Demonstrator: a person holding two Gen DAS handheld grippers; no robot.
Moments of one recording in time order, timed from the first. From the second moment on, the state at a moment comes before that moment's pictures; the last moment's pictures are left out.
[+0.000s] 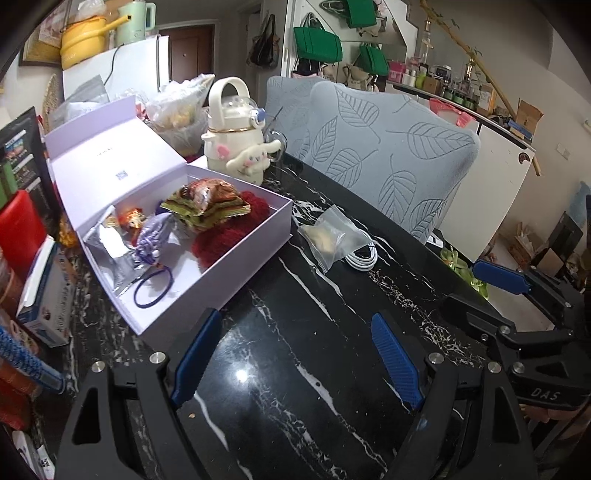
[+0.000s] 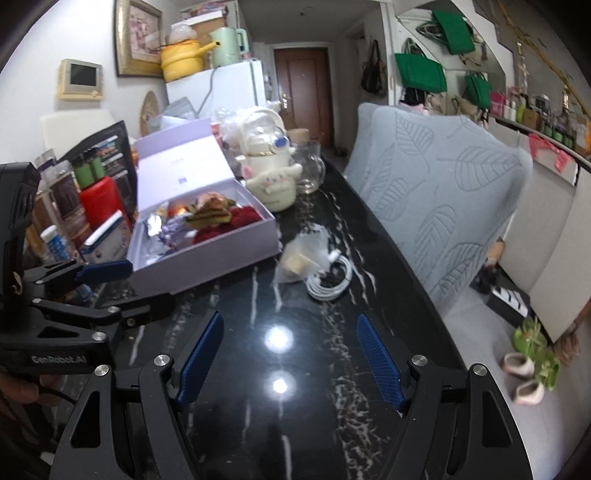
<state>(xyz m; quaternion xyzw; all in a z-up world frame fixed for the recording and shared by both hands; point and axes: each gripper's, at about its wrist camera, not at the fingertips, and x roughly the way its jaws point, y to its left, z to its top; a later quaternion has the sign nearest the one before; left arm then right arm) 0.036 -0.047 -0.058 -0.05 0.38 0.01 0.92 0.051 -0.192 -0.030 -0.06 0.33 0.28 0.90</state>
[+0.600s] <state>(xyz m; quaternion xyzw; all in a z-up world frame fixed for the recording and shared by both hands) 0.100 -0.045 -0.089 -0.03 0.42 -0.01 0.91 0.123 -0.186 -0.078 -0.06 0.40 0.25 0.88</state>
